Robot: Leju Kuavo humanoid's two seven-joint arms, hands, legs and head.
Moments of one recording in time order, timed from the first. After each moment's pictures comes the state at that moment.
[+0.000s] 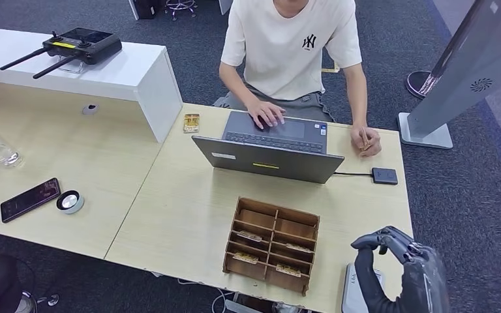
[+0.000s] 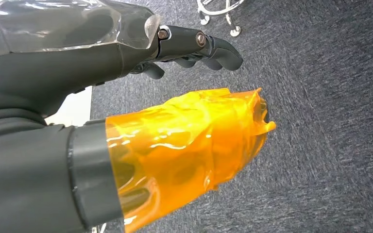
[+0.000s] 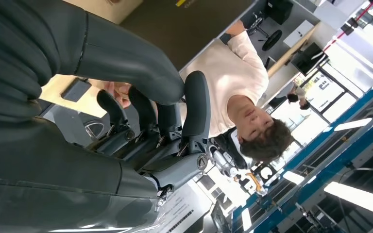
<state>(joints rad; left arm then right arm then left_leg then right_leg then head) 0.51 -0.34 0.38 -1.37 -1.11 -0.15 0.34 0.18 -0.25 0.51 -2.13 0.75 -0.26 0.02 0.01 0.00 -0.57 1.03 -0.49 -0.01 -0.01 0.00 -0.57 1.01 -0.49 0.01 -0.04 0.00</state>
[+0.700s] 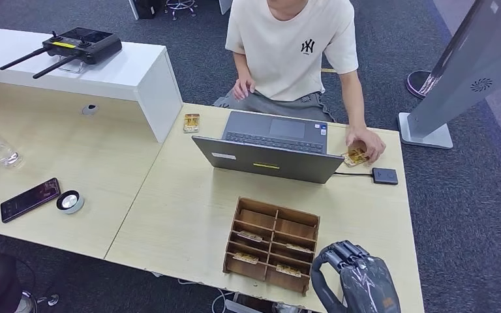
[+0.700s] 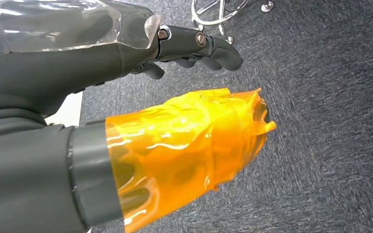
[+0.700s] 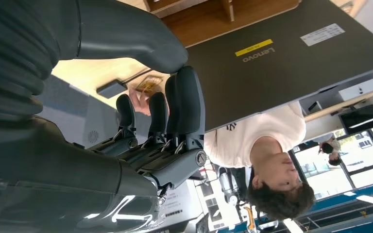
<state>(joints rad) 0.47 -0.34 0.42 -1.34 -1.13 -0.13 0.30 0.13 -0.33 0.69 -1.99 1.04 -0.16 0.19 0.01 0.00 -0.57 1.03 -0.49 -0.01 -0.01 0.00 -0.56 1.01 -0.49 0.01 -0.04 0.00</state>
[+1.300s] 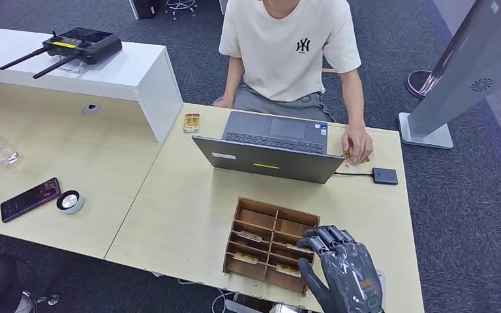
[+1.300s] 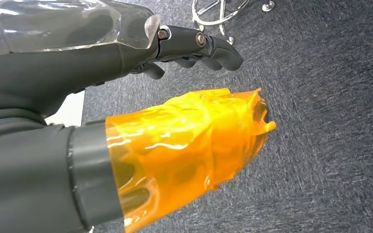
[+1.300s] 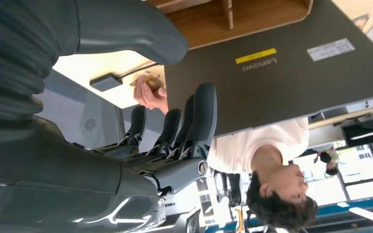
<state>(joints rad) 0.45 -0.34 0.44 -1.31 -1.15 -0.13 0.29 0.02 -0.28 0.74 -1.88 1.09 -0.10 0.21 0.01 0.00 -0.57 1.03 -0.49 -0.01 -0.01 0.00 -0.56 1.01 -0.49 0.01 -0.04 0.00</state>
